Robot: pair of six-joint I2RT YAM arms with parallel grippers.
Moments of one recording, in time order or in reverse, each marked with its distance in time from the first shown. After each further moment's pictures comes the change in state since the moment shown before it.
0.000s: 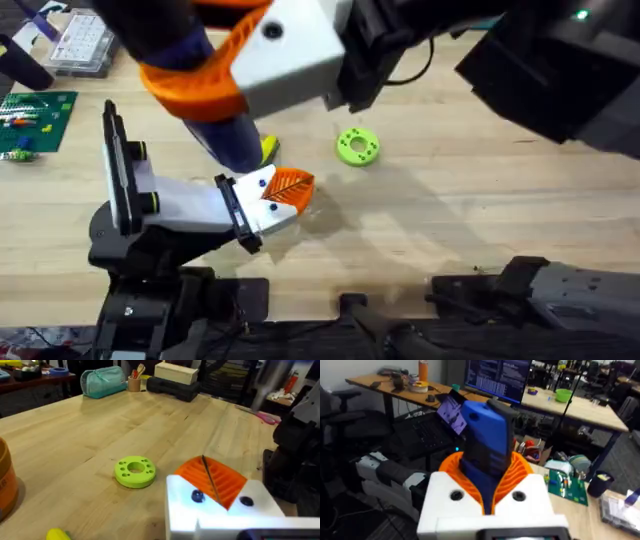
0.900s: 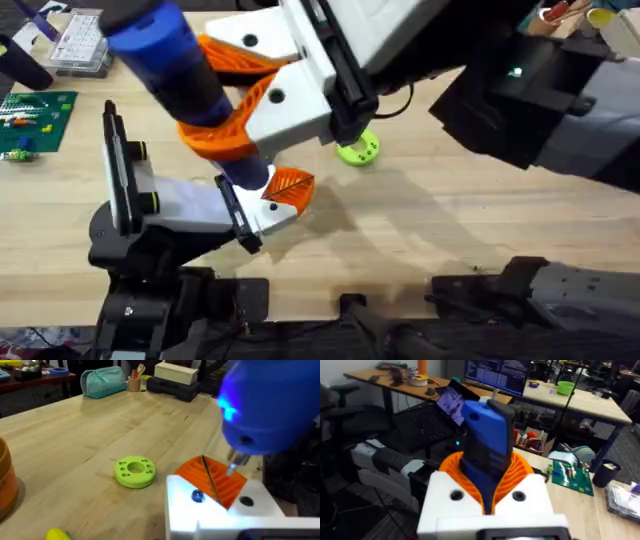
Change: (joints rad) left arm 0.000 0.000 0.000 0.000 0.000 0.000; right arm 0.013 0.005 -0.144 0.108 0.020 -0.025
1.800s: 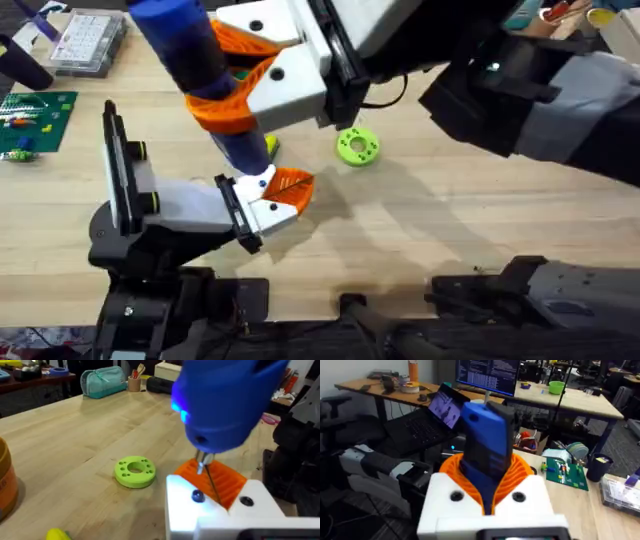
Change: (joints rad) left arm 0.000 0.000 0.000 0.000 0.000 0.000; right arm -0.042 0.052 -0.005 0.091 0.002 0.072
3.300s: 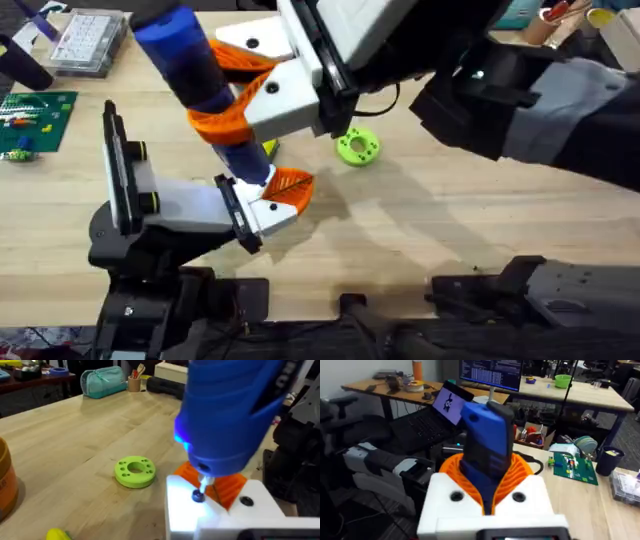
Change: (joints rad) left arm 0.000 0.000 0.000 0.000 0.000 0.000; right arm 0.009 0.022 -0.017 0.003 -0.003 0.008
